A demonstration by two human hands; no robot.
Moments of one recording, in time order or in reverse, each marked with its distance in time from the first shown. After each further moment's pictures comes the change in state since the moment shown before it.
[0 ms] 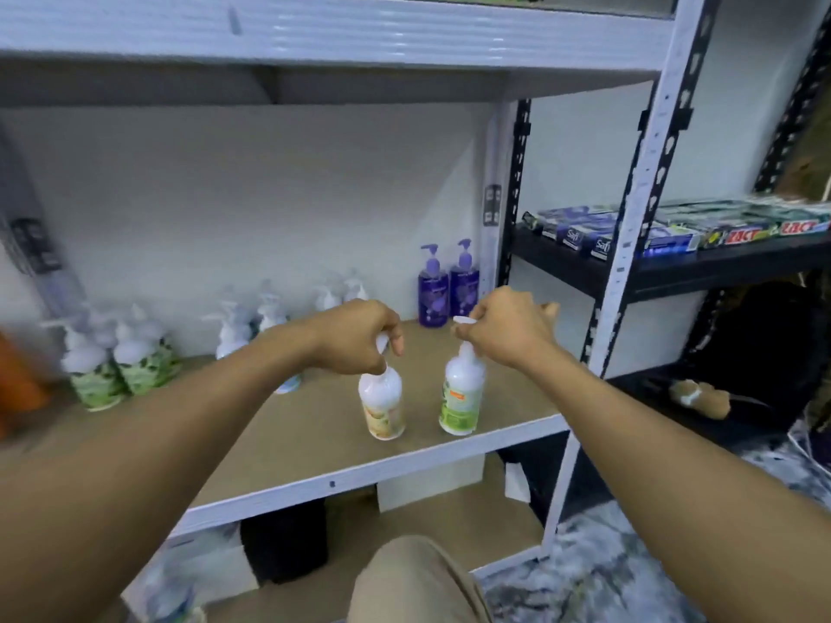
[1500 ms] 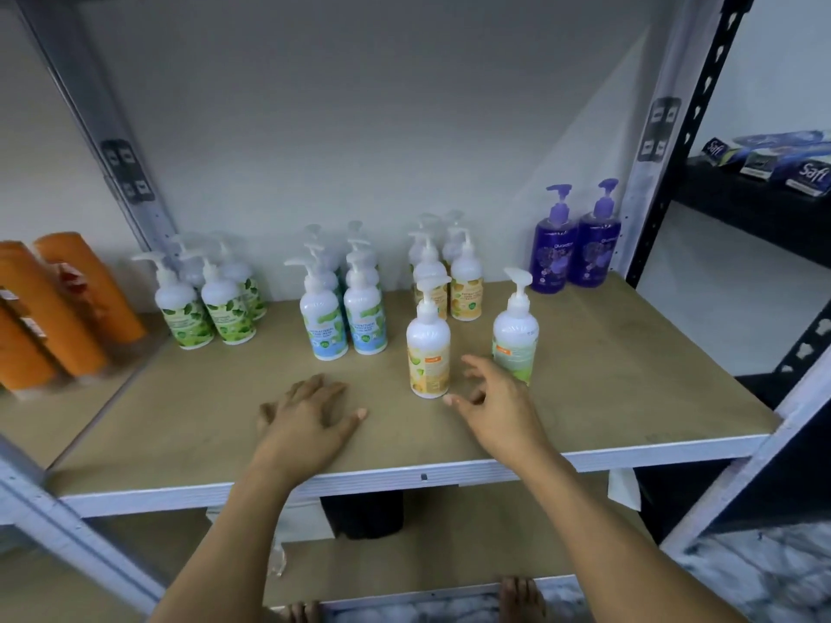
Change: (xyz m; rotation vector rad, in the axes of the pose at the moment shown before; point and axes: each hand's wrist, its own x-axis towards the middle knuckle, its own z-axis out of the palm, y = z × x) left_hand -0.088 -0.200 0.186 -0.118 0.292 -0.751; right_hand -0.032 -0.063 0.225 0.592 -0.244 -0.135
